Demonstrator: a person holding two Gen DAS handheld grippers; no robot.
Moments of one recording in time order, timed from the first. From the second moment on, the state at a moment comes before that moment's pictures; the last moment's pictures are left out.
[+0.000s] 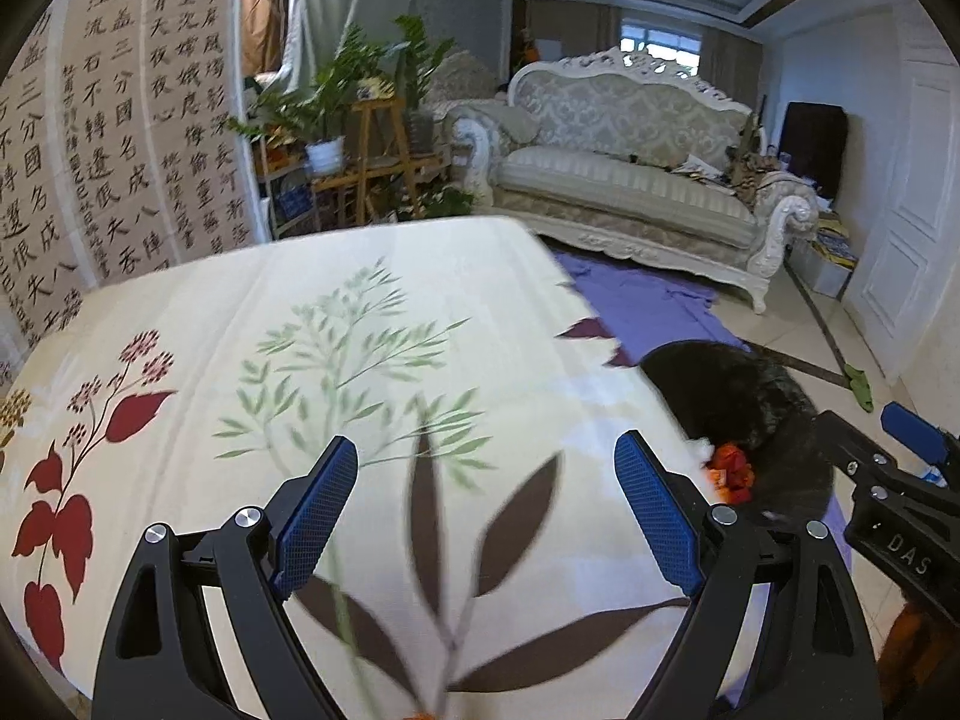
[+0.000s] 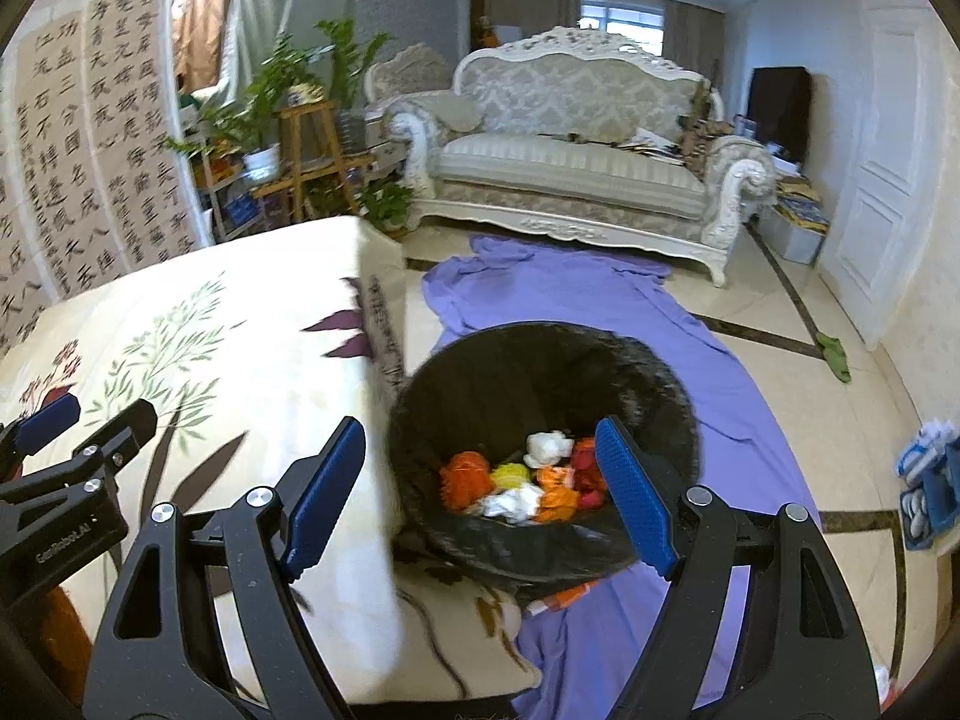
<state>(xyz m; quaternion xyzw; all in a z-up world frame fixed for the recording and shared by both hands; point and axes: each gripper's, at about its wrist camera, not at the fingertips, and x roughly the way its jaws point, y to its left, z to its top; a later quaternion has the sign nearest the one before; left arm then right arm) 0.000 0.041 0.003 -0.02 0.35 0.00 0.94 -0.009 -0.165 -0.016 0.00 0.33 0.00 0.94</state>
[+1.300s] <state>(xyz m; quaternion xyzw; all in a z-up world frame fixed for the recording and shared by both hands) 0.080 0.373 -0.049 -0.09 0.45 0.20 0.87 0.221 0.275 -0.073 -0.09 0.45 0.15 0.88</state>
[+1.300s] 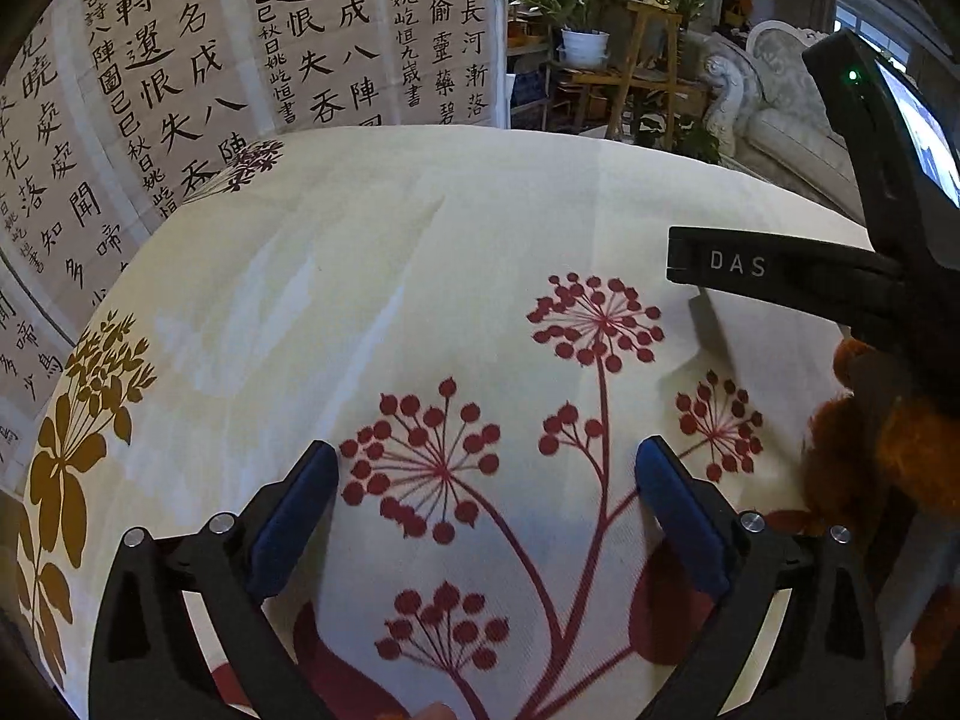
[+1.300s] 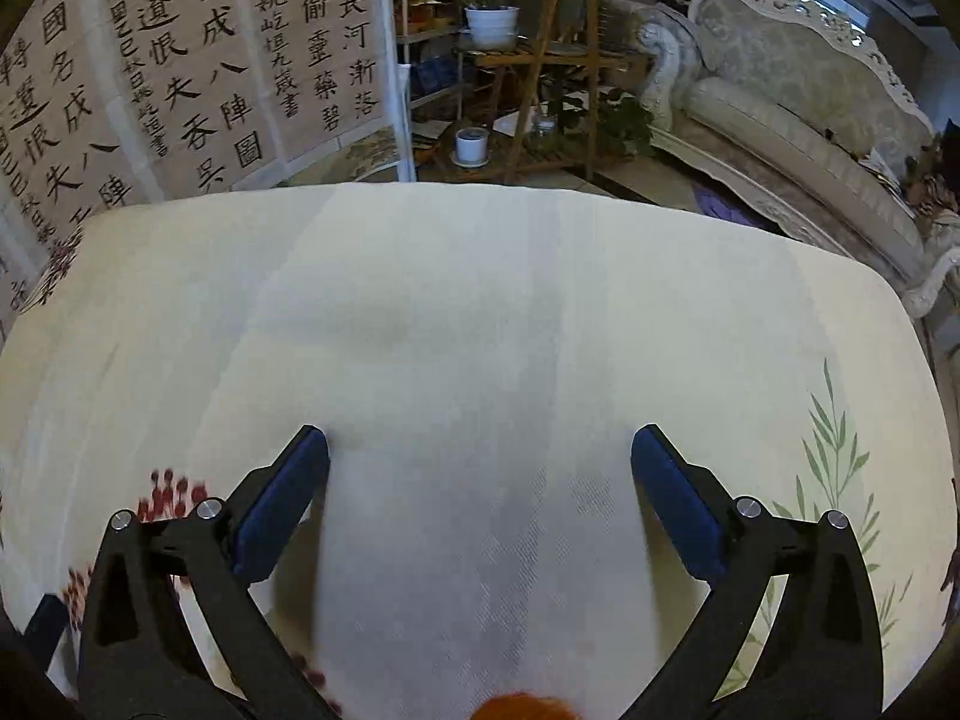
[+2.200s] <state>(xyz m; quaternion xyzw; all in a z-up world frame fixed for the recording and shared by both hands) 0.082 0.375 -0.048 -0.09 0.45 0.20 0.87 0.223 0.276 -0.073 -0.08 0.45 0.15 0.88</state>
